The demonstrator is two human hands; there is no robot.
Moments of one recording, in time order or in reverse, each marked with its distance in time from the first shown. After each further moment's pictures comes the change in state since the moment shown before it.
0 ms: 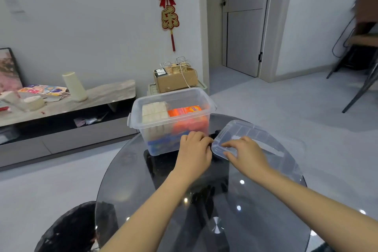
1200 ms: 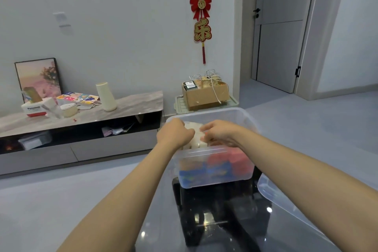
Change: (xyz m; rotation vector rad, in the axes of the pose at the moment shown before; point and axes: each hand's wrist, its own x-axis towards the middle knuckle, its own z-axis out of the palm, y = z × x) left_hand 0.100 -0.146 -0.082 -0.042 -0.190 -0.689; right_hand 0.190 -0.141 0.029 0.757 -0.601 0.251
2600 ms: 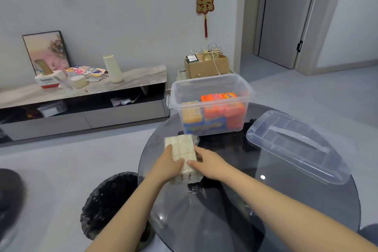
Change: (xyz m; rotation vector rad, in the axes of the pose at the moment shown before) left_hand -0.177 -0.092 0.060 -0.284 -0.278 -0.197; right_hand -0.139 0.105 0.120 -0.358 -0.069 -0.189
